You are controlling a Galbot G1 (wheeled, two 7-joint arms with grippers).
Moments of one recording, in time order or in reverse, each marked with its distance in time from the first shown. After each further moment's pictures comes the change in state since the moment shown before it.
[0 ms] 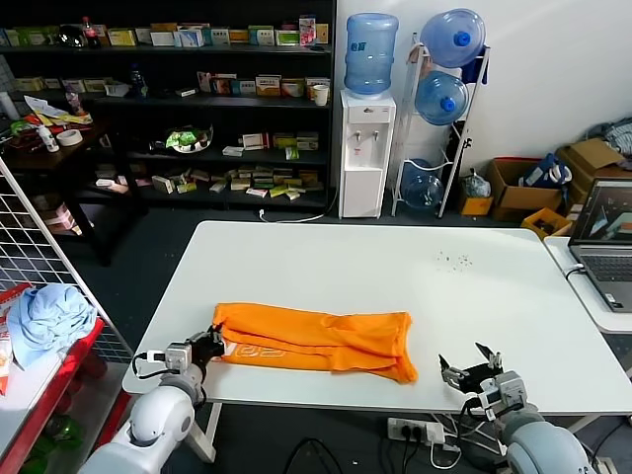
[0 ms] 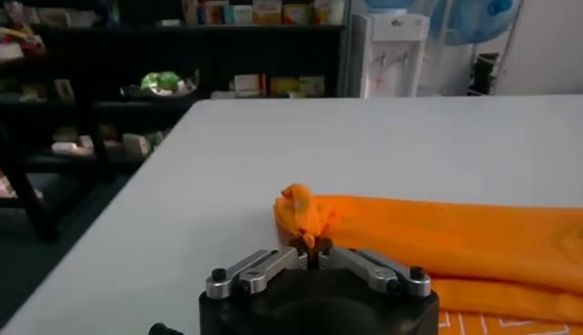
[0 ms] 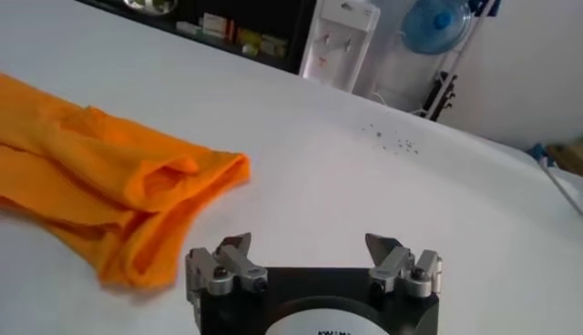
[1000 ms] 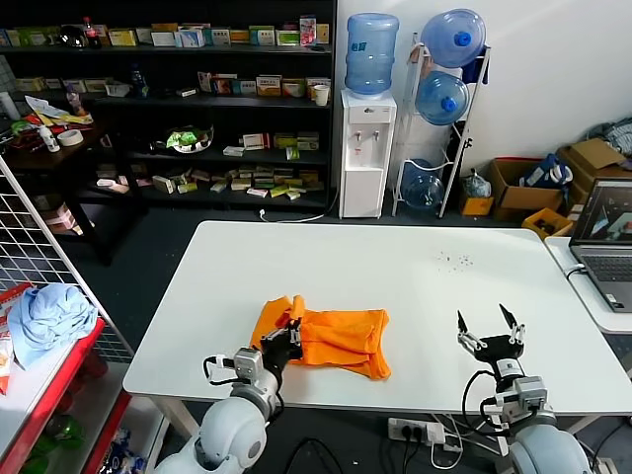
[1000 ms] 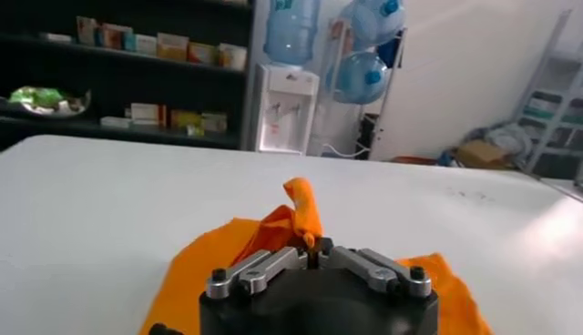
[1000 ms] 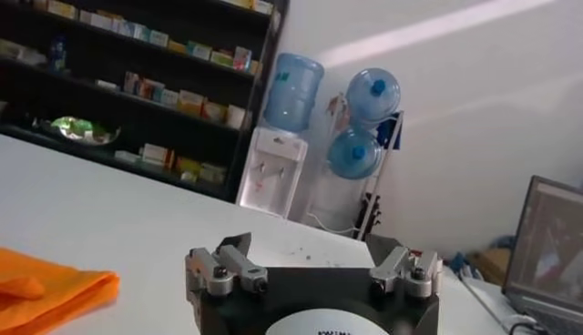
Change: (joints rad) left arm -0.034 -0.160 0.295 -0.202 -0.019 -0.009 -0.104; right arm 0.001 0.095 0.078 -0.064 -0.098 0.395 0.067
